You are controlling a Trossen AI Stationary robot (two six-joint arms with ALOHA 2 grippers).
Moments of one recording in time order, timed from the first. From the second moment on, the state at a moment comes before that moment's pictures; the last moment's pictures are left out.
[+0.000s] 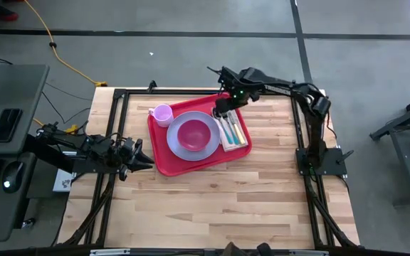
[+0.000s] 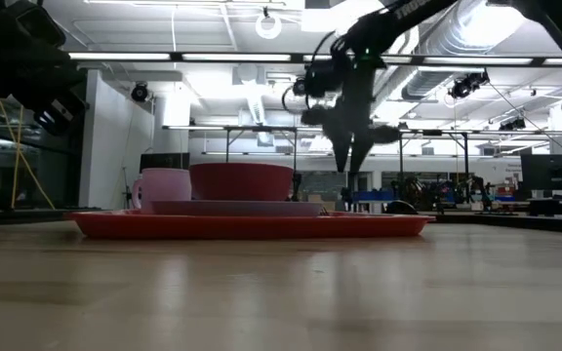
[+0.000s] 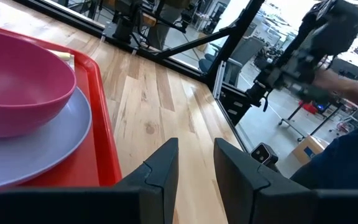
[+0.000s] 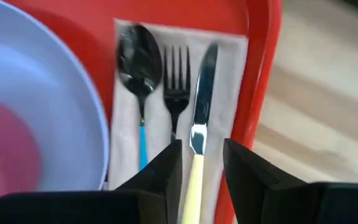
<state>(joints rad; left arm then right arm) -0.31 0.01 0.08 -0.17 -0.08 -0.48 -0.58 1.94 1.66 -1.07 -0.02 0.59</state>
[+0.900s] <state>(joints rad) -0.31 0.01 0.07 -0.16 -0.03 -0.43 -0.51 1.12 1.23 -0.95 0.18 0.36</state>
